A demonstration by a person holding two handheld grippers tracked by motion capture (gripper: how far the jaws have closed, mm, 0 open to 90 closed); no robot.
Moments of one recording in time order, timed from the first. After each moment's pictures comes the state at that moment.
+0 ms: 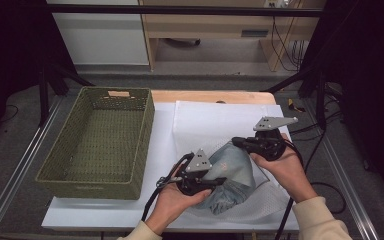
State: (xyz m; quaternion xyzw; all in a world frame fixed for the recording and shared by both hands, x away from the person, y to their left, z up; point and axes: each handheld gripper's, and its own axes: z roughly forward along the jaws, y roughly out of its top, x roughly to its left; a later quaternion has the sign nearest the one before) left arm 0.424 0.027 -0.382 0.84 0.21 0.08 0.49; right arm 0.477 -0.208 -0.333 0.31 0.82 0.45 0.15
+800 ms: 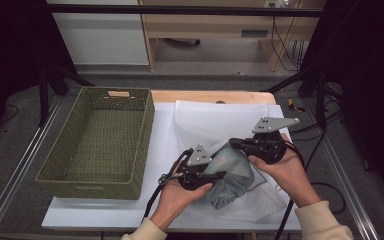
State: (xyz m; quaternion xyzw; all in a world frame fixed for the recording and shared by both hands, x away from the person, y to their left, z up) left arm 0.435 0.025 -0.385 0.83 0.24 0.09 0.49; right arm 0.460 -0.198 -0.315 0.29 0.83 0.46 0.15
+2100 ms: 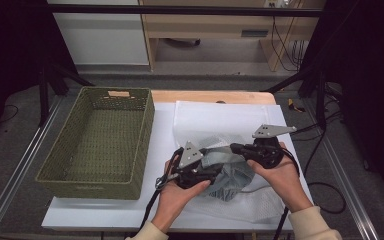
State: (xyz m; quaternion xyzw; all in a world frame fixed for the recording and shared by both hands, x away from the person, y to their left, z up) left arm 0.435 0.042 -0.392 0.77 0.30 0.16 0.54; right arm 0.464 -0.204 -0.350 0.34 0.81 0.46 0.14
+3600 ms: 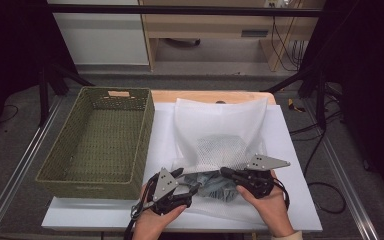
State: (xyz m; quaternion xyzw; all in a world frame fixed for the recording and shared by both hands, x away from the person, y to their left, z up) left arm 0.385 0.093 -0.429 0.77 0.31 0.21 0.53; right arm 0.416 -0.188 -0.405 0.32 0.78 0.52 0.12
